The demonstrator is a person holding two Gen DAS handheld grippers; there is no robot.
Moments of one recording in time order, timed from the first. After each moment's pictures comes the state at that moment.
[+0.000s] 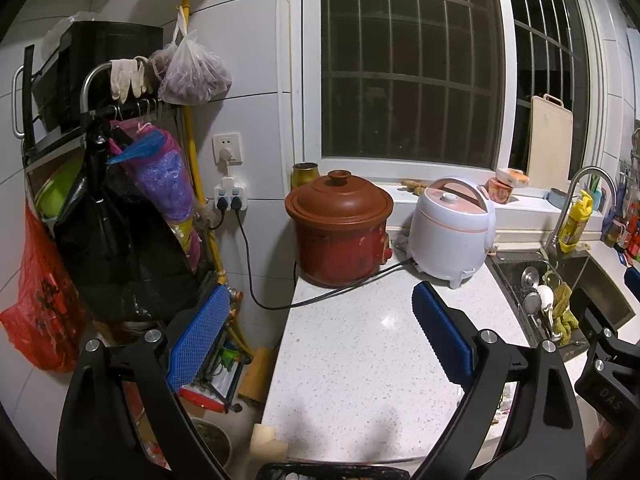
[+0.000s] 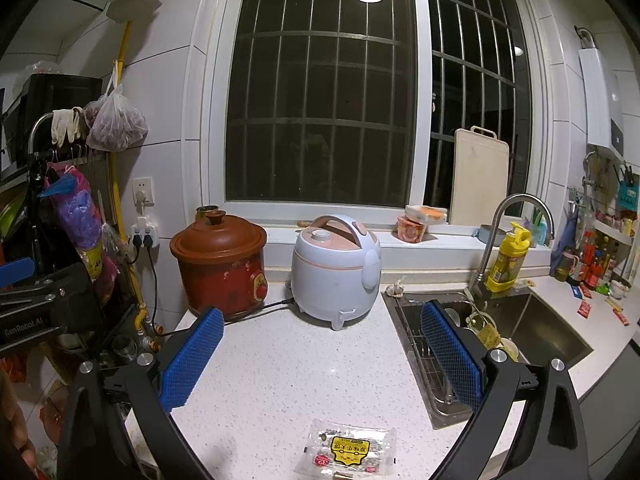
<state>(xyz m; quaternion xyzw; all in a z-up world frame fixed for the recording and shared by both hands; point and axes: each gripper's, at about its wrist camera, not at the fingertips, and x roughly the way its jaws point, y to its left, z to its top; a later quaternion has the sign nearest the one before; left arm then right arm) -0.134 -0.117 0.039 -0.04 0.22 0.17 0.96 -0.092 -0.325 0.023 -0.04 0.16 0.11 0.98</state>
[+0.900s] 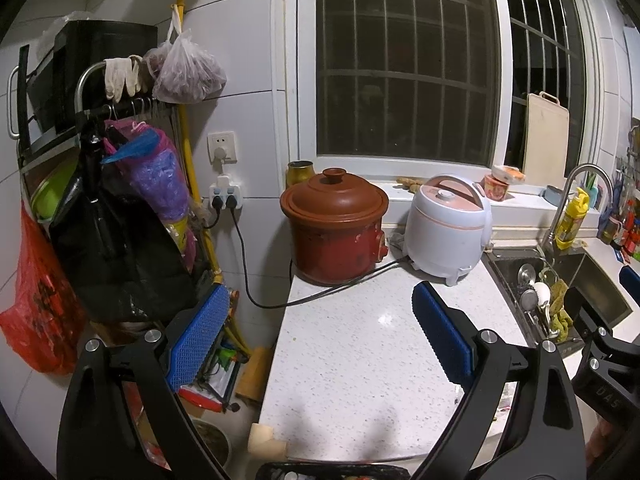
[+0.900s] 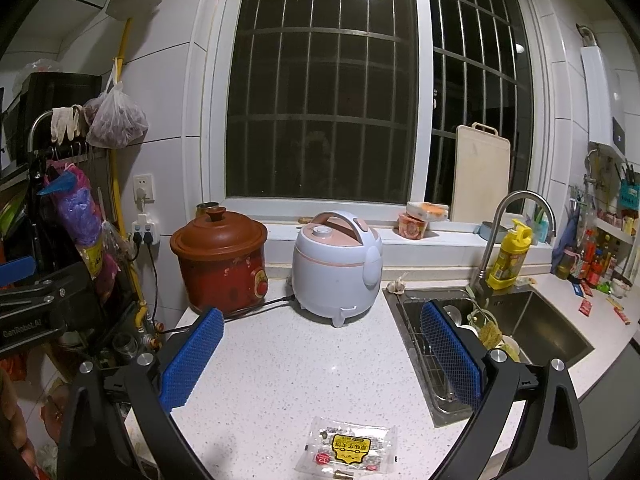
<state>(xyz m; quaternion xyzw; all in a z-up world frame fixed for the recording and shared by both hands) -0.127 -0.109 0.041 -0.04 0.23 0.15 0.96 -0.092 -0.325 0.023 -0.04 0.16 0.11 0.98</state>
